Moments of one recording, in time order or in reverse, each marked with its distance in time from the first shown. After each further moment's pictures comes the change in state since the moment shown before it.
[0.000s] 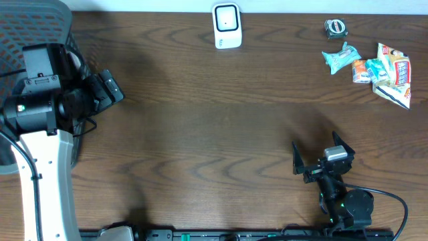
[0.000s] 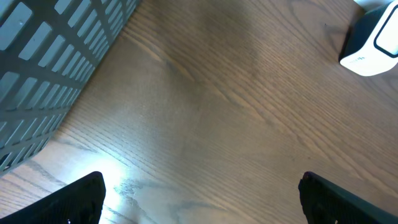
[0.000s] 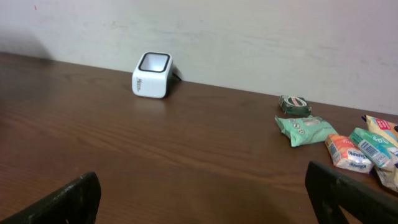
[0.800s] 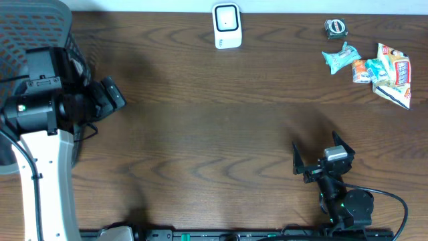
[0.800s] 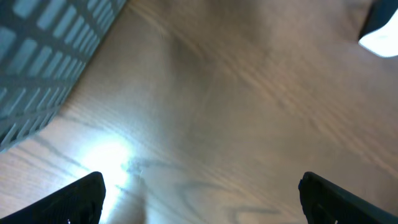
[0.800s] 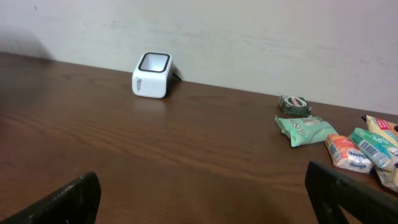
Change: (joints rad) left arm 0.000 0.000 -0.015 -0.079 0.000 0.004; right arm 0.000 0.000 0.000 0.000 0.000 0.000
